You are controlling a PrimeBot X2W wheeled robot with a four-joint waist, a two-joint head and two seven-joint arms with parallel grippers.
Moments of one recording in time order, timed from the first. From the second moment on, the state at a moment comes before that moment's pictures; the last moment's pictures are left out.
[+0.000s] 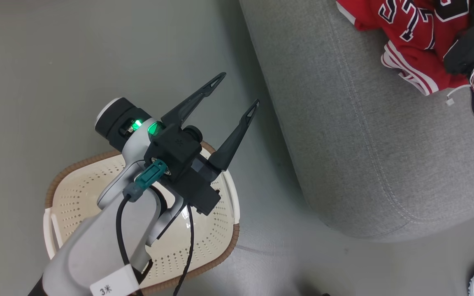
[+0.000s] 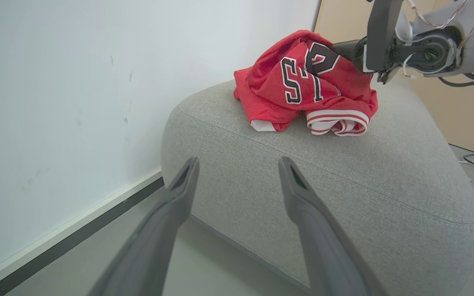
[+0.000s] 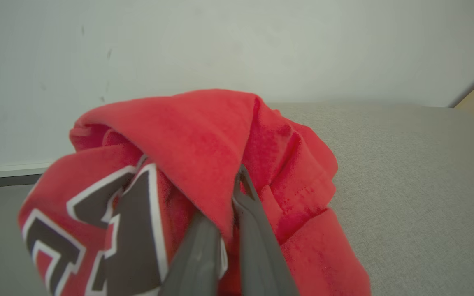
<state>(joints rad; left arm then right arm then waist) -0.68 0.23 -0.61 0.13 -0.28 -0.11 -0.11 -1.16 -0.34 0.36 0.91 0.43 0.01 -0.14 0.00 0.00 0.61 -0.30</state>
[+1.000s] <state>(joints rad) -0.58 0.19 -0.51 0.32 -0.35 -0.03 -0.21 -1.00 -0.26 0.43 0.95 0.39 0.09 -0.25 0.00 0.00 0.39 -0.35</state>
